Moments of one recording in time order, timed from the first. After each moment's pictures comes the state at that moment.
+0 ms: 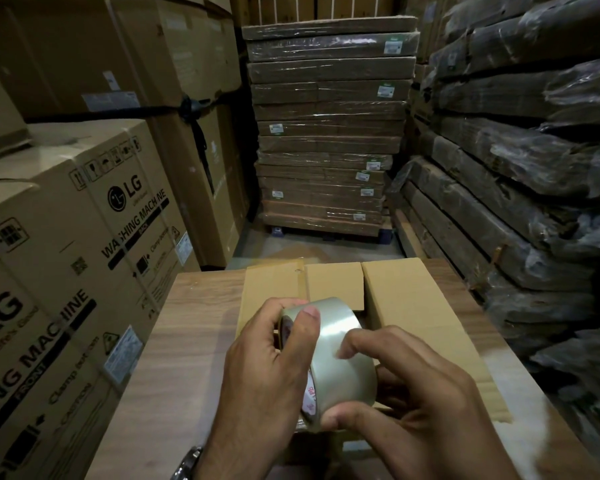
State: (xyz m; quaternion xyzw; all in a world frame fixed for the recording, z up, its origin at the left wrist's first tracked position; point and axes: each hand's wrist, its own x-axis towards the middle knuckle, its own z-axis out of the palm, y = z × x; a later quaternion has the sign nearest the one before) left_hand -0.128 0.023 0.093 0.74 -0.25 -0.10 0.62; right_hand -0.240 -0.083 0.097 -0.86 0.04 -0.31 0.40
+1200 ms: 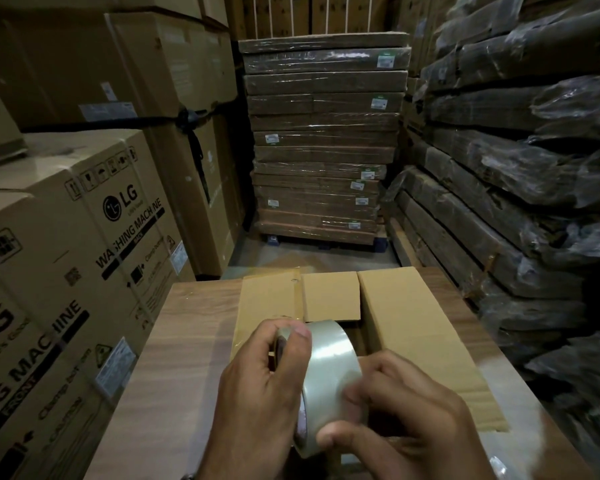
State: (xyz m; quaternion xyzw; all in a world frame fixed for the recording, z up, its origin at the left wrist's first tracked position) left_hand -0.130 0.028 0.093 0.75 -0.22 -0.13 0.61; right_hand -0.241 -0.078 0.092 -0.87 0.04 -0.32 0.37
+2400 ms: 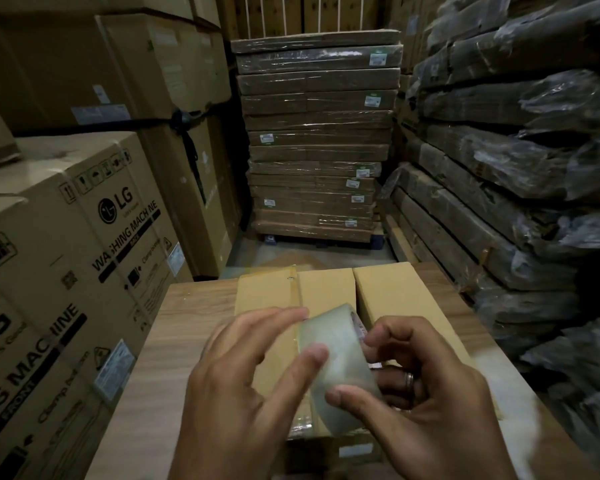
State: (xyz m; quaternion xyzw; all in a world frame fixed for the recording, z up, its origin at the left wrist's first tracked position) left_hand -0.133 0.049 0.107 0.78 -0.39 0.09 0.48; right_hand -0.243 -0.073 0.101 -0.76 0.16 -0.35 0.52
